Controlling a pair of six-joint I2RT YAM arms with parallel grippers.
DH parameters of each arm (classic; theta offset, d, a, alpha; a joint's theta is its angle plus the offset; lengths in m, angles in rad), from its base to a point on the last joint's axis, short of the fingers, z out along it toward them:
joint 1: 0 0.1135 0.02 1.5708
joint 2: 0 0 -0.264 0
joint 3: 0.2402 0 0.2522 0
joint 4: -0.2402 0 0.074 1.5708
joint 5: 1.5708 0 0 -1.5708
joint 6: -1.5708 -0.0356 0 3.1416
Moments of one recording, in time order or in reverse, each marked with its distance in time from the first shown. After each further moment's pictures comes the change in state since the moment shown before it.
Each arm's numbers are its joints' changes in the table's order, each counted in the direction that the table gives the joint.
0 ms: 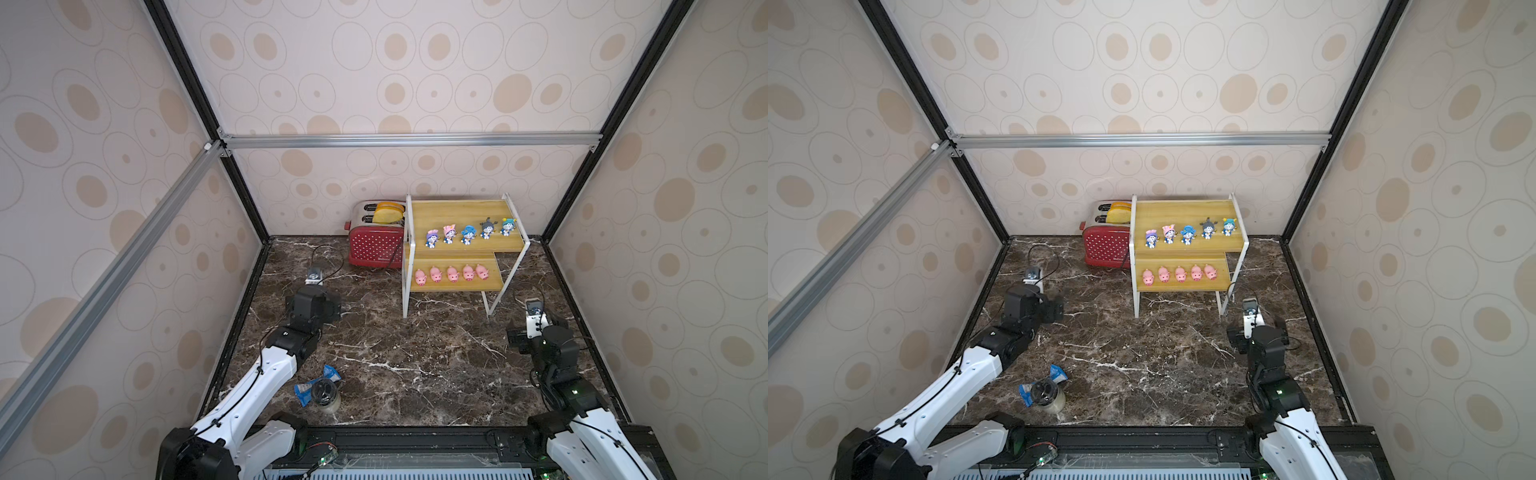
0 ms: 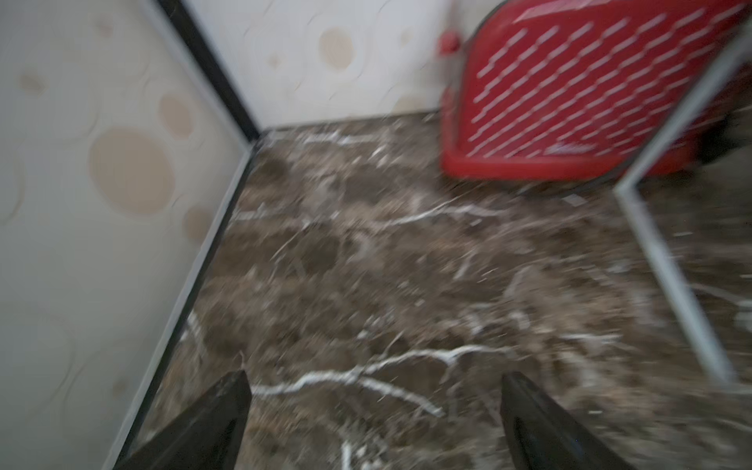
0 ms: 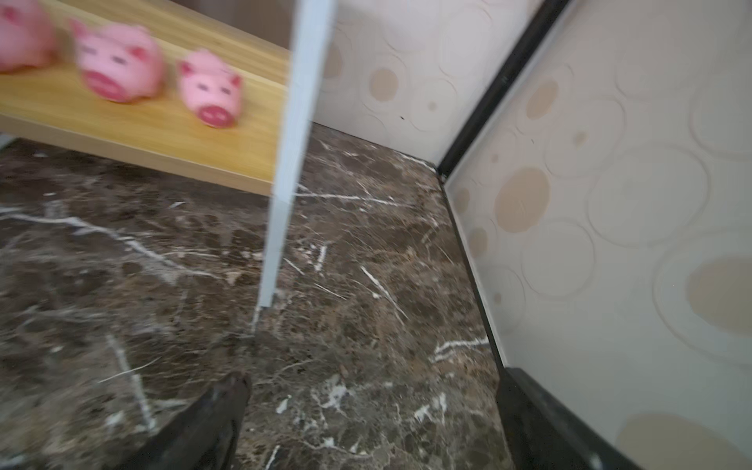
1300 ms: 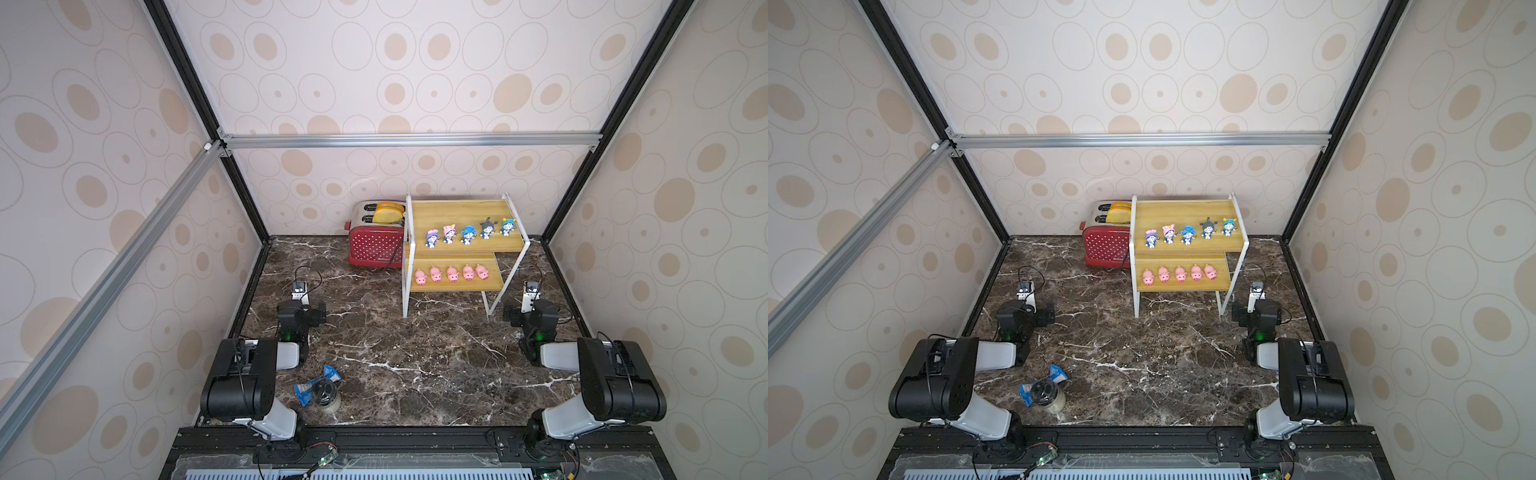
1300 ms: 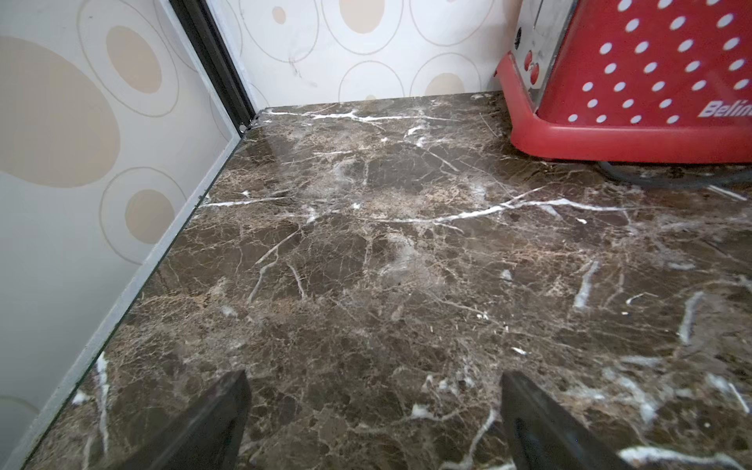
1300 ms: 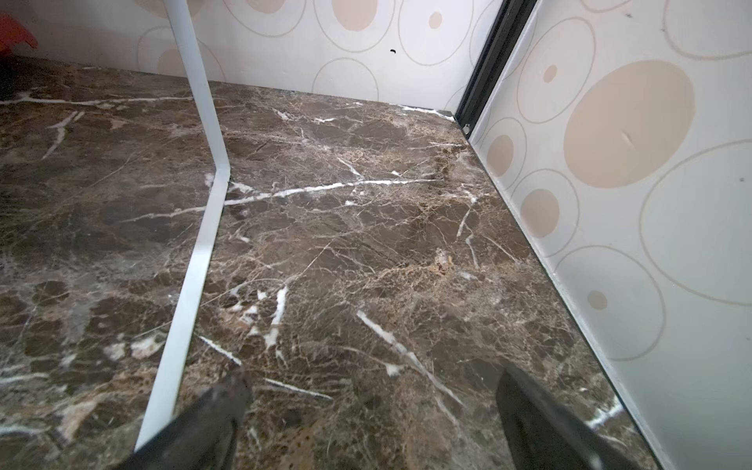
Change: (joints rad) left arm 0.278 -0.536 -0.182 0.933 0.388 -0.166; right arm -0.211 -0.988 0.068 0.893 -0.267 -0.046
